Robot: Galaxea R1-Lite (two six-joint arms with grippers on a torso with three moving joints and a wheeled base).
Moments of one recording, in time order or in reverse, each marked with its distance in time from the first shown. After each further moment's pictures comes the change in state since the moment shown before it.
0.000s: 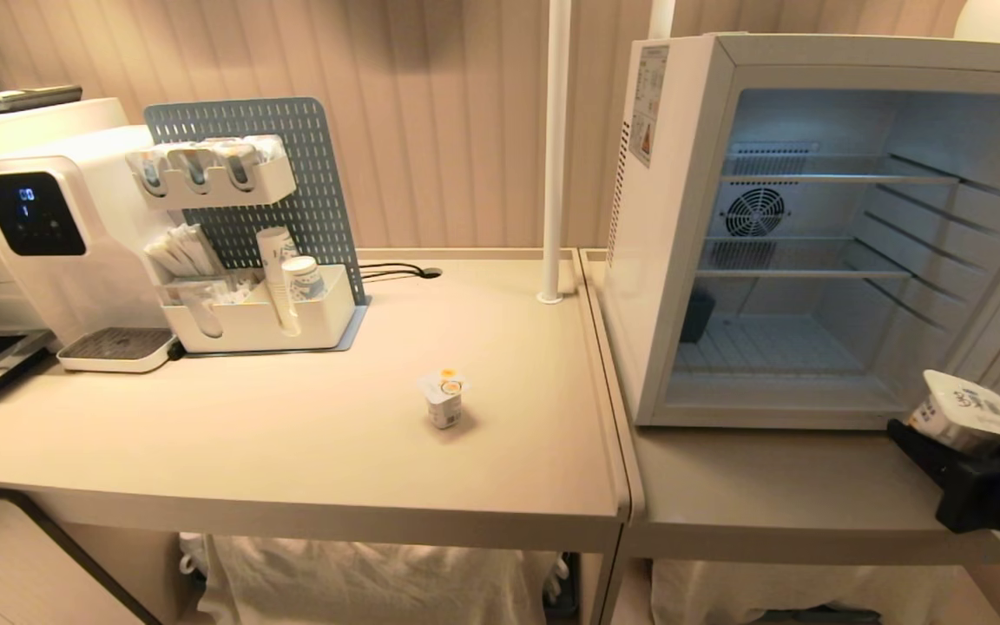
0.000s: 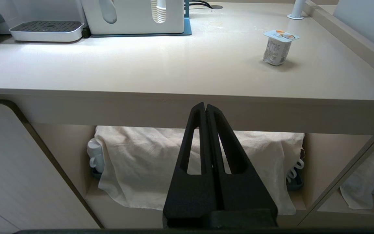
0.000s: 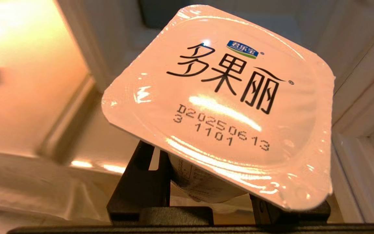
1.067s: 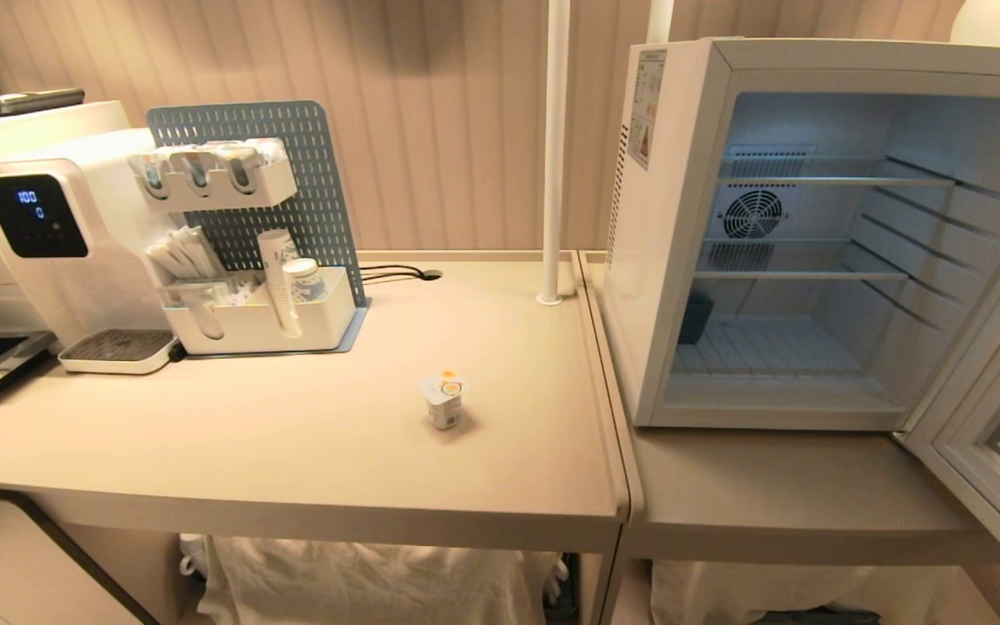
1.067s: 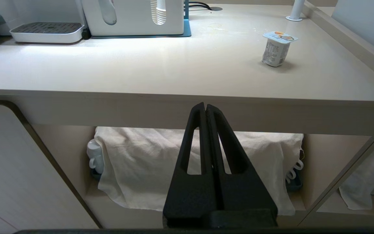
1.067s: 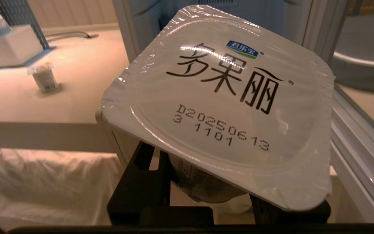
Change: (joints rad) left arm 0.000 0.000 0.000 -0.001 0.000 -0.002; right arm 0.020 -1.332 -0.004 1.093 -0.042 0.099
